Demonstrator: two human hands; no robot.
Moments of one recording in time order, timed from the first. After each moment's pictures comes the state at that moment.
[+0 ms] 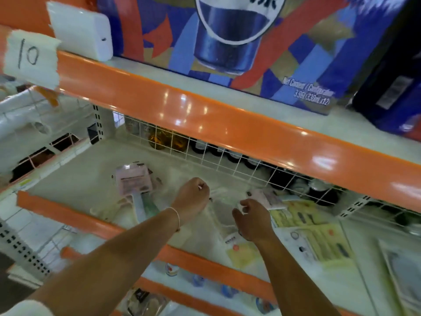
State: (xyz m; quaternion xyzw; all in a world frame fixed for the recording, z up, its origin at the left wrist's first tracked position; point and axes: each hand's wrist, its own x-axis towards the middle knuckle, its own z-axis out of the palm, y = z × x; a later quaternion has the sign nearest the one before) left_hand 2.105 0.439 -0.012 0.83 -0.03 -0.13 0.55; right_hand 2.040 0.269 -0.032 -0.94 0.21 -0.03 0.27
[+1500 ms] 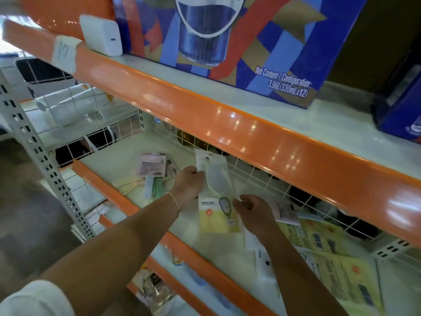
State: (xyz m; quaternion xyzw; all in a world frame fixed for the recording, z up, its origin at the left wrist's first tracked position) left_hand 2.103 0.421 -0.003 0.75 0.17 -0.01 0.64; right_hand 2.063 0.232 -0.026 -0.89 0.08 0.05 0.44
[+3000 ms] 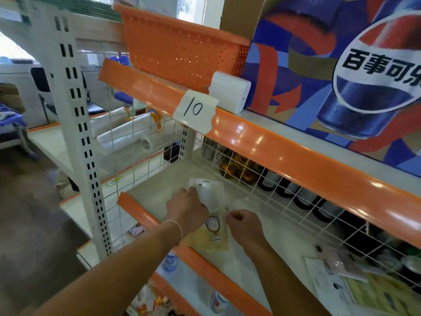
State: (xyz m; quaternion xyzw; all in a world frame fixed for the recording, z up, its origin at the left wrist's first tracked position) left_hand 2.120 0.614 0.012 0.96 0.09 0.00 0.27; right_hand 2.124 0.445 -0.021 -0.88 0.10 0.02 0.46
